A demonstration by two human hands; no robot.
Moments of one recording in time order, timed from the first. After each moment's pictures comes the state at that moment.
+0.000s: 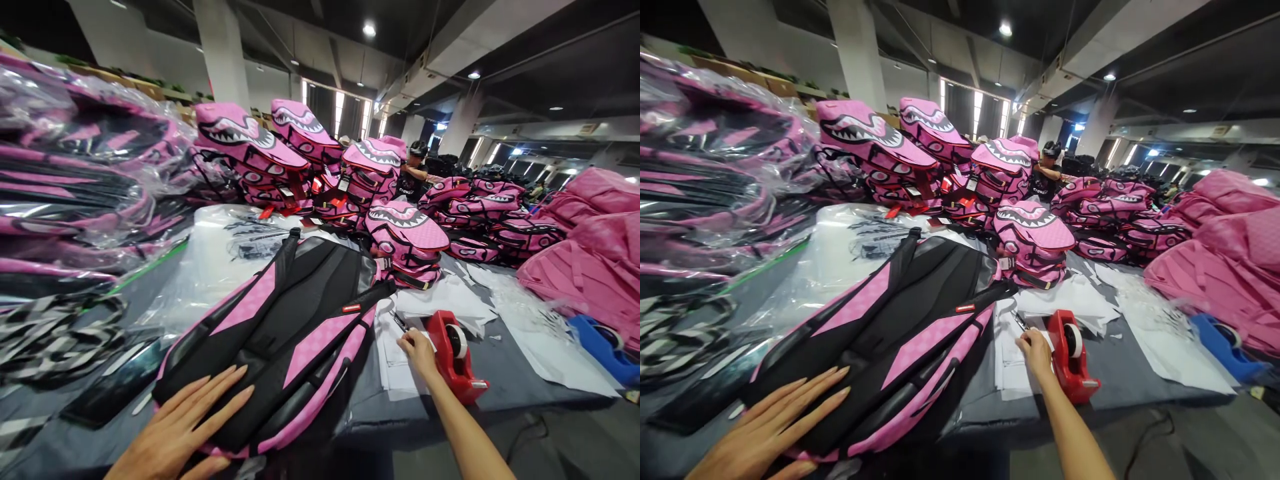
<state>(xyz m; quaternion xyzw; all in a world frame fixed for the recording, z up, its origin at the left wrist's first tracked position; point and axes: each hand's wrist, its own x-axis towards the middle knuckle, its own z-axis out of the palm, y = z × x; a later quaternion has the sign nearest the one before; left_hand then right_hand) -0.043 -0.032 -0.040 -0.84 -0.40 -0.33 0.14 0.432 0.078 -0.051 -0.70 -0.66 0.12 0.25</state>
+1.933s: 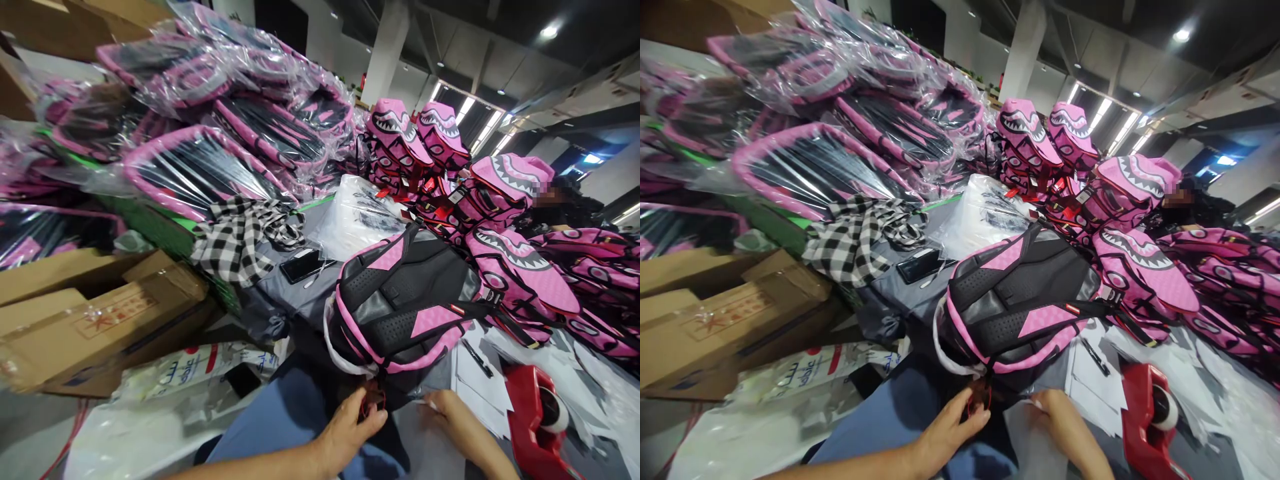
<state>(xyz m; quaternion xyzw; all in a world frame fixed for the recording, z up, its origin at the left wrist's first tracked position) 0.107 -0.131 -0.085 -0.49 -0.52 -0.45 -0.54 0.321 -0.010 0.006 -0.45 -0.83 0.33 -0.05</state>
